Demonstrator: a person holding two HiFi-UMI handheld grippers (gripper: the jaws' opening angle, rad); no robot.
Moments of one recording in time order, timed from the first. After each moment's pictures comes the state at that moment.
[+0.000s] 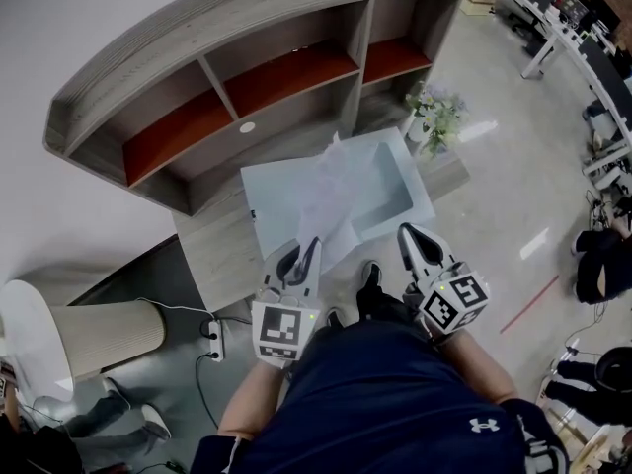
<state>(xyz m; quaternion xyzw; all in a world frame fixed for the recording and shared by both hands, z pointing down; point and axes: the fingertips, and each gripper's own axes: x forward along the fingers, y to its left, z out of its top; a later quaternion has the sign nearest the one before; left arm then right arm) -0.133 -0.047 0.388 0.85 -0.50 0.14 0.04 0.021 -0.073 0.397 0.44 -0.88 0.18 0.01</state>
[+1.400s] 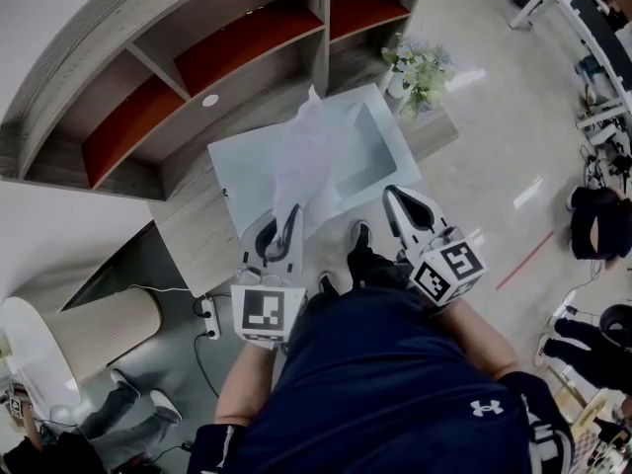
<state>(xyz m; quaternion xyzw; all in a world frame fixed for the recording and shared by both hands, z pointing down) -0.111 -0.078 0.384 0.86 -0.50 0.12 0.03 0.036 -0.098 0.406 0.45 -0.88 0.17 0.02</state>
